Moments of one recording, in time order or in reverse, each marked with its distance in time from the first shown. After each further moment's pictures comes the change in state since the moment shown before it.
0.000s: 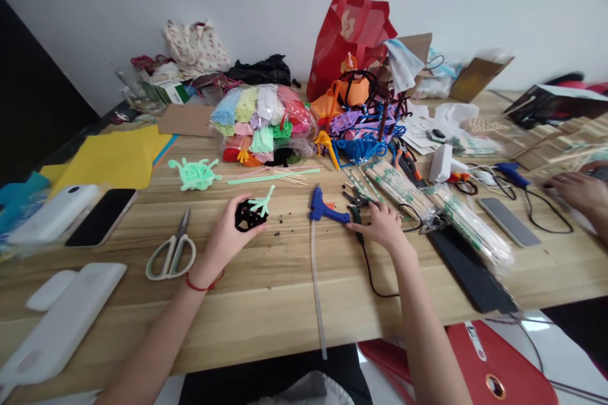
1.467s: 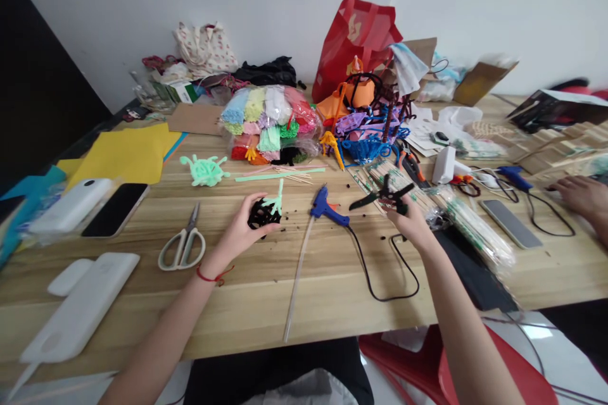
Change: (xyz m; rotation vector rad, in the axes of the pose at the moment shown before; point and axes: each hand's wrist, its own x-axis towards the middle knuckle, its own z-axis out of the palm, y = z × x) left_hand -0.004 0.010 0.000 -0.296 -0.179 -0.139; right_hand -0.005 0.026 -0.039 0.937 0.219 -0.179
